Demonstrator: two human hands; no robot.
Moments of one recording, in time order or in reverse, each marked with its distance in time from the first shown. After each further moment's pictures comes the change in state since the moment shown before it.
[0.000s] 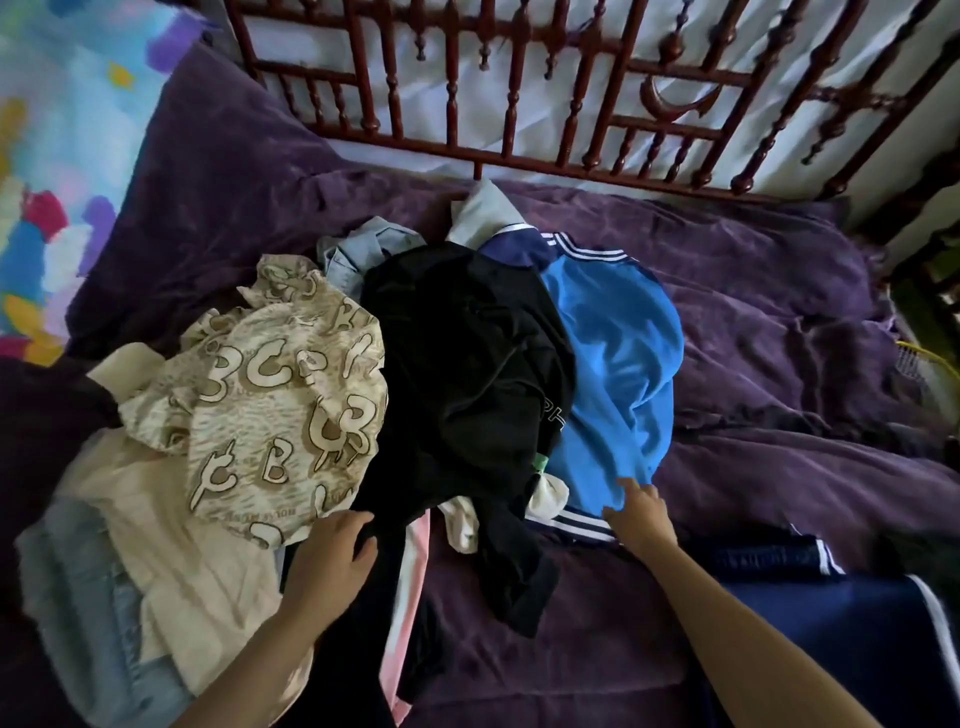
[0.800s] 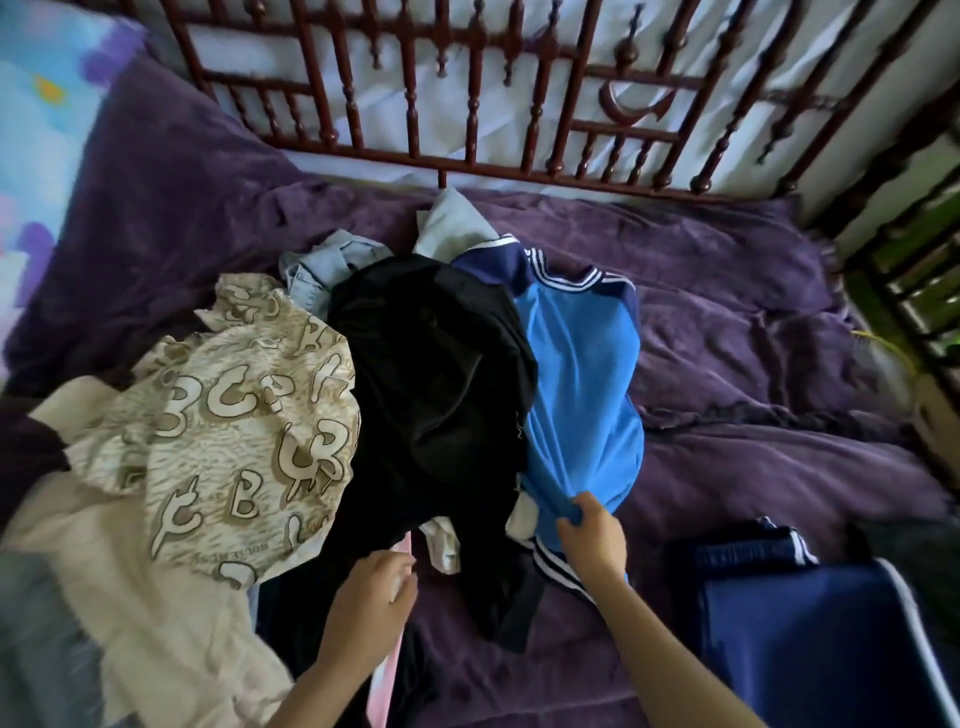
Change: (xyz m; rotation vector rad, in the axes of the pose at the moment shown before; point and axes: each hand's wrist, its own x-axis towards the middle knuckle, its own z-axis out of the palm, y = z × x) left_hand -0.003 0.041 0.029 -0.224 -0.088 0.075; right_hand -0.032 -0.040 0.018 0.269 0.201 0.011
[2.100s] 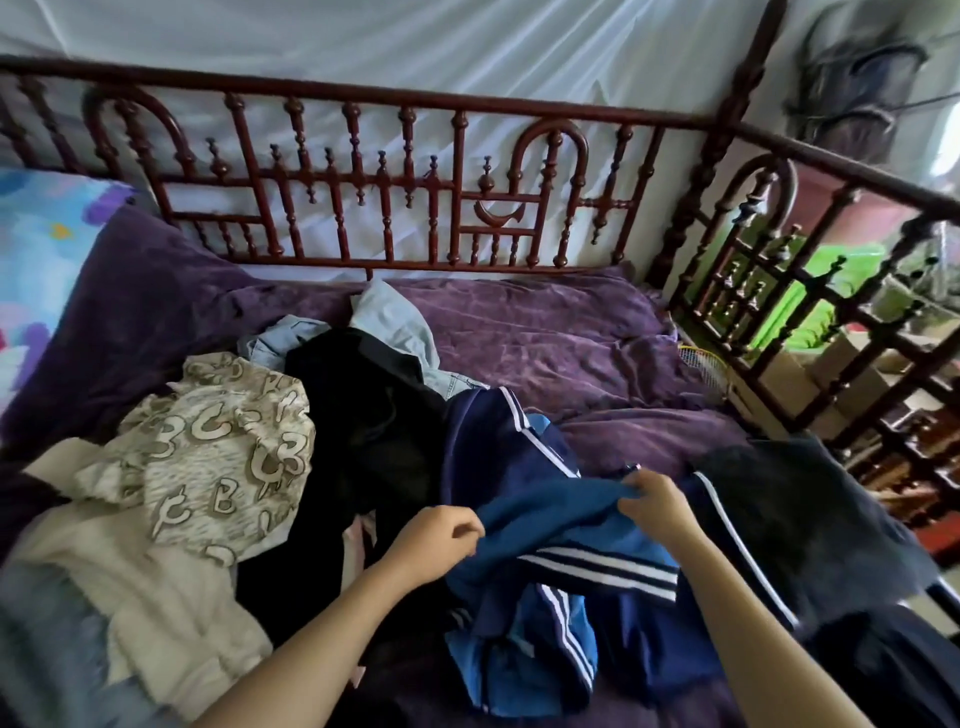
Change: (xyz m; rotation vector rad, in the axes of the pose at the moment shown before) left_hand -0.112 0.143 -0.003 0.019 -0.341 0.349; right_hand -0.146 0.124 -0.171 0.128 0.155 -0.044
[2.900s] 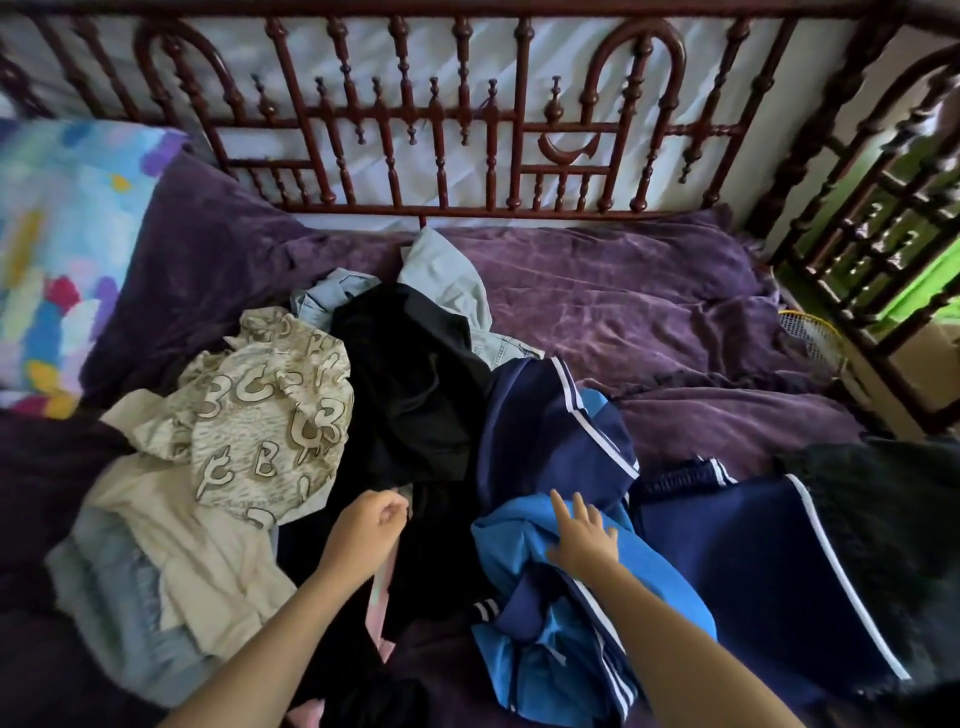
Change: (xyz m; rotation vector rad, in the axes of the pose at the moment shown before) left_hand 0.002 -0.088 -0.024 -0.003 0.346 -0.346; right_hand 0.045 -0.003 0.159 -0.594 -0.452 -0.159
